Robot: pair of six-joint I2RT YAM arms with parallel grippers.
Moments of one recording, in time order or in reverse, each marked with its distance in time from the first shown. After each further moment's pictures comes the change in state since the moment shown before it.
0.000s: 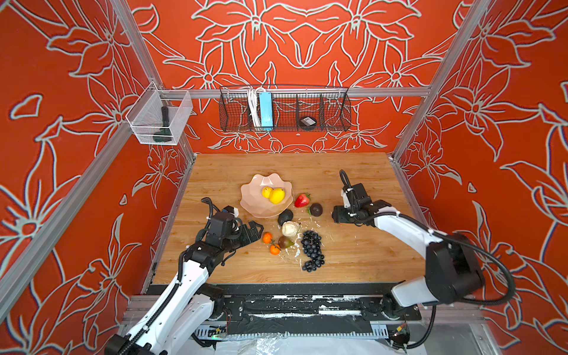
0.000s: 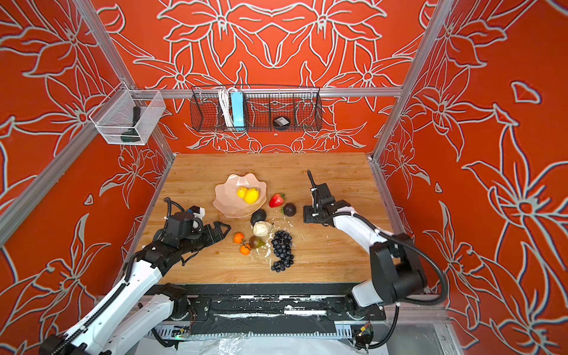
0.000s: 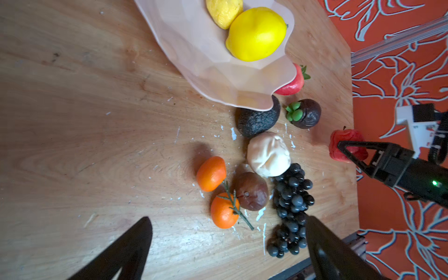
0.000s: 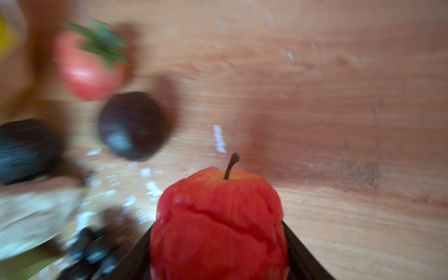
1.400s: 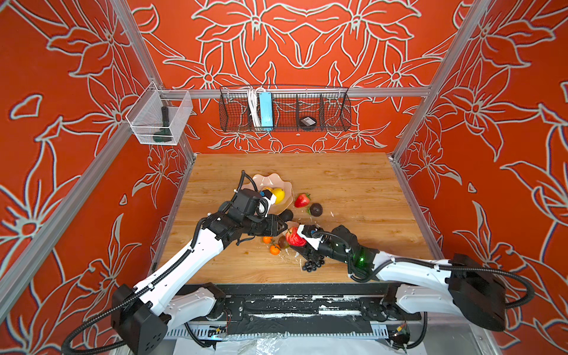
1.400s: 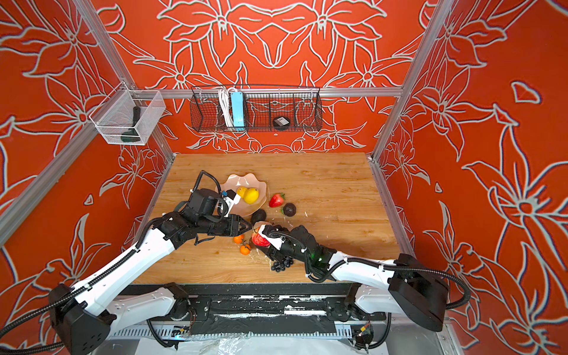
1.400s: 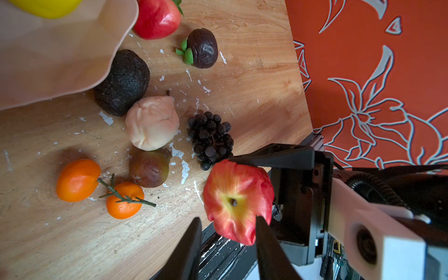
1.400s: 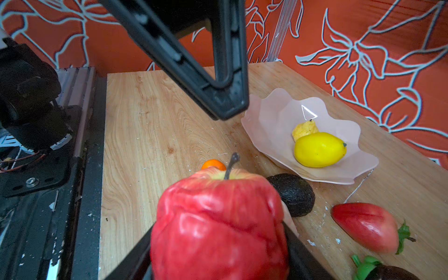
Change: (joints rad) left arm -0.270 0.309 0.387 -0.140 0.193 0.157; right arm 0.589 -0.173 -0.449 0.945 -0.086 -0.500
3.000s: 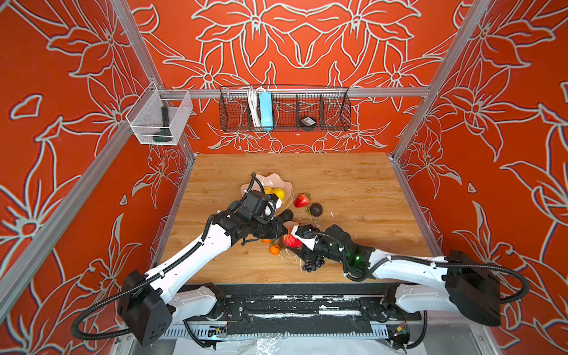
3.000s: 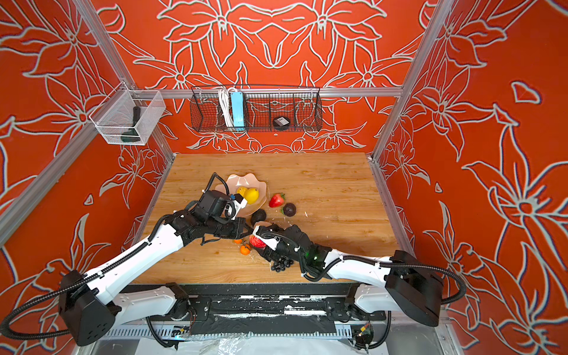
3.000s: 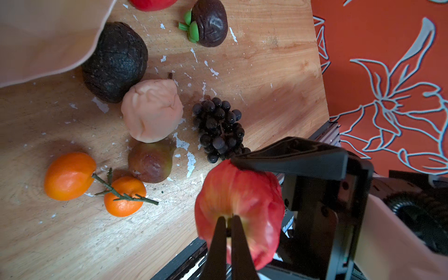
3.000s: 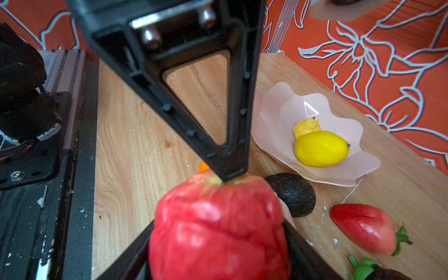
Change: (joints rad) left arm -0.042 0.080 0.006 -0.014 -0.029 0.015; right arm 0.036 0.041 0.078 -0.095 0.056 -0.018
